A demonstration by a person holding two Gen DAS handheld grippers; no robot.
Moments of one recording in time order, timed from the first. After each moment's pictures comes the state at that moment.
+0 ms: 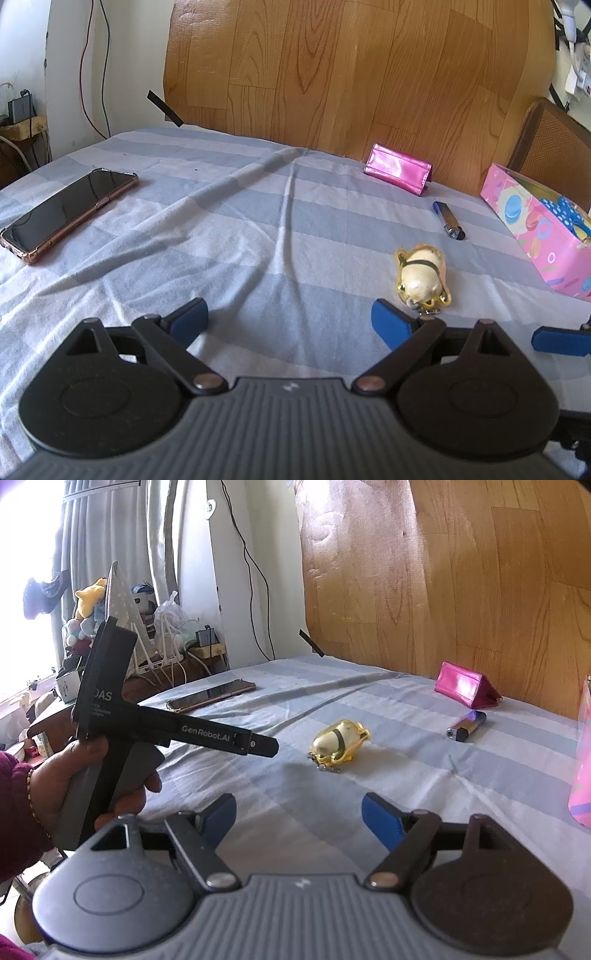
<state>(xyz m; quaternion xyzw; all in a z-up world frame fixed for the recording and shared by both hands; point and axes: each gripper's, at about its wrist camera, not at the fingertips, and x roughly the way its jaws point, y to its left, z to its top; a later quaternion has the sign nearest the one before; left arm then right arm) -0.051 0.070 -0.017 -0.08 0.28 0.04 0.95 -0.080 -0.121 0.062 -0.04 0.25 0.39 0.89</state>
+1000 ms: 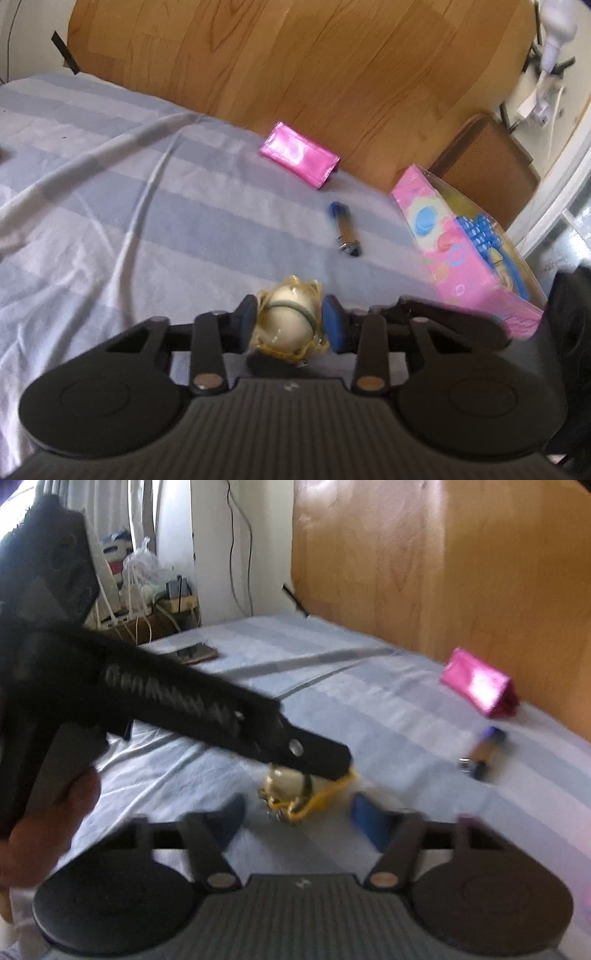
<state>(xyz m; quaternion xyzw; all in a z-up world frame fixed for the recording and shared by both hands) 0.013 0.044 -0.005 -0.18 0.33 -0.11 0.92 0.010 -0.053 0.052 -0.10 0.31 0.35 0.88</state>
